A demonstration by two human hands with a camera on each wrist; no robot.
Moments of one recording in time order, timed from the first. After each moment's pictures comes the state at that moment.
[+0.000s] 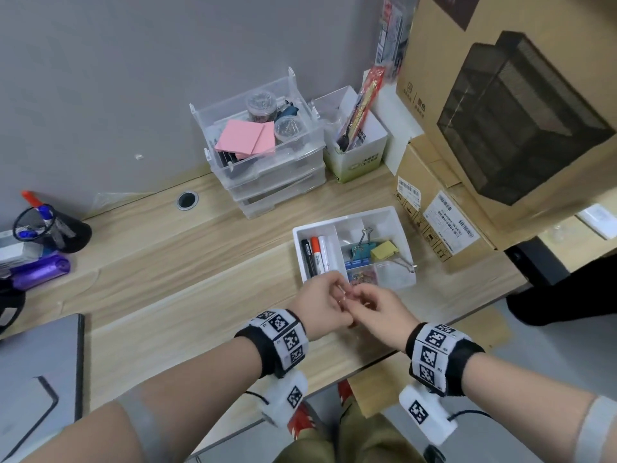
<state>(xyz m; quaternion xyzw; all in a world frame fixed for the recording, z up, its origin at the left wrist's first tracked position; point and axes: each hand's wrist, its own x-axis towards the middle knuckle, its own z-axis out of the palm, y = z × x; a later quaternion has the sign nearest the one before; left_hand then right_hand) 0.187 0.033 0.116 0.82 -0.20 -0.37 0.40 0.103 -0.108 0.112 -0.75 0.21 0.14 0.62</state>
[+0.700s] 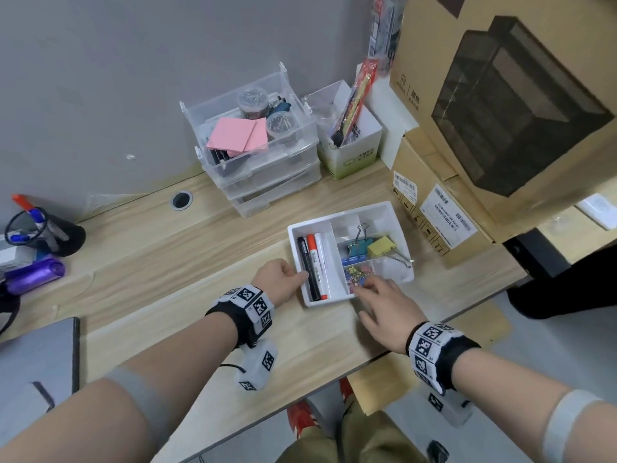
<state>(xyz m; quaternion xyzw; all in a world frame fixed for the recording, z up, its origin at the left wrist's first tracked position) 0.247 0.066 0.093 0.89 -0.03 -0.35 0.29 0.089 -0.131 0.074 -0.95 0.07 0.17 0.26</state>
